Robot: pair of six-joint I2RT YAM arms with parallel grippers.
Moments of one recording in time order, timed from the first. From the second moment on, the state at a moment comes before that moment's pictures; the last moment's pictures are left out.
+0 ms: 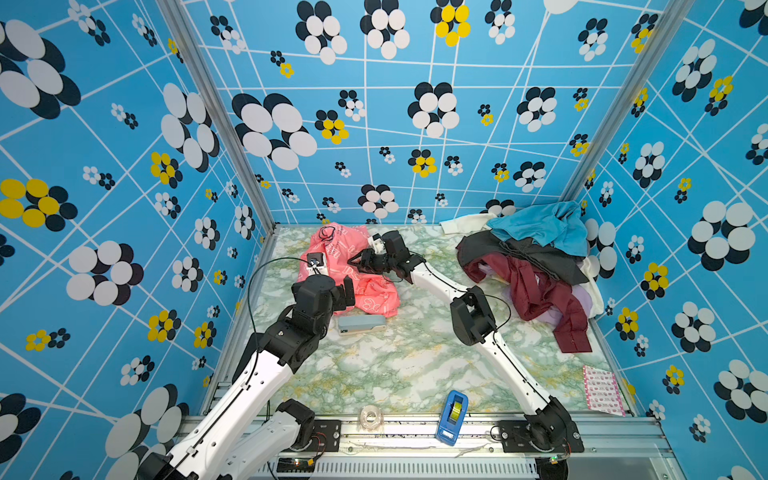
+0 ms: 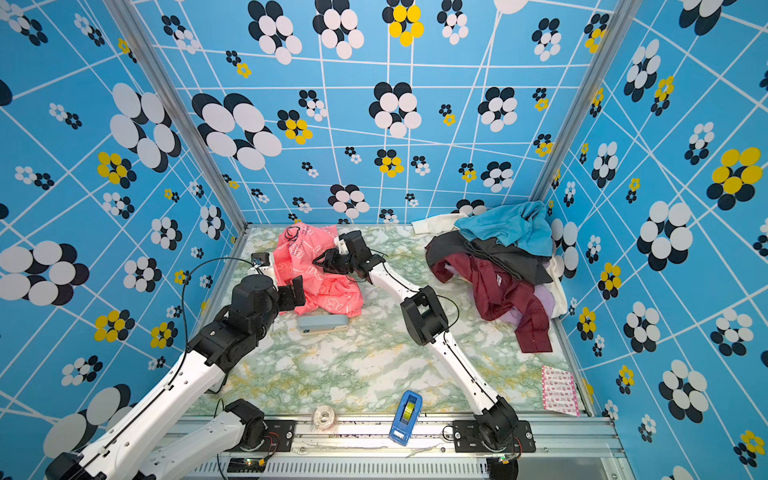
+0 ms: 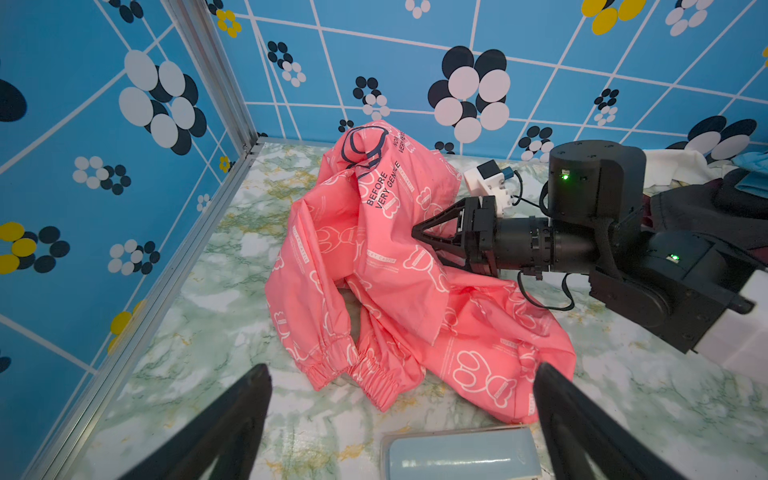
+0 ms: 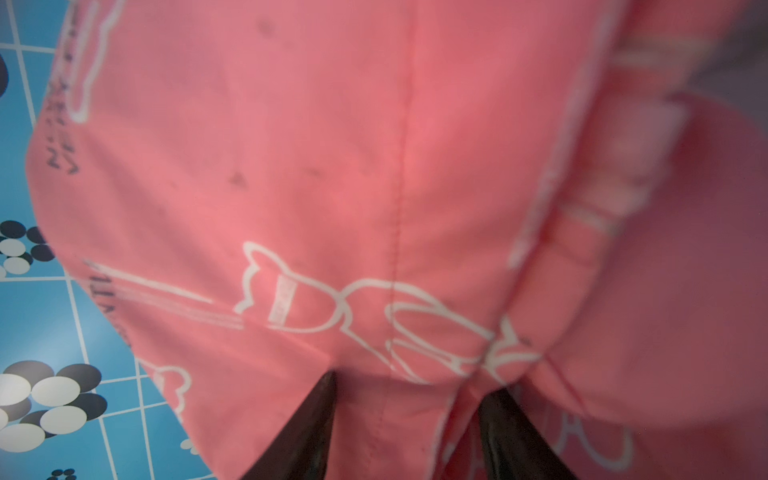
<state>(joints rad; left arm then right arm) -0.46 0.89 0.86 -0.42 -0.45 -0.29 0.67 2.86 2.56 -0.13 -0.65 1.07</state>
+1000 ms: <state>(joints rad) -0.46 0.82 0.82 -0.42 -0.44 -0.30 0.68 2.46 2.35 -0.42 -0.57 0.79</state>
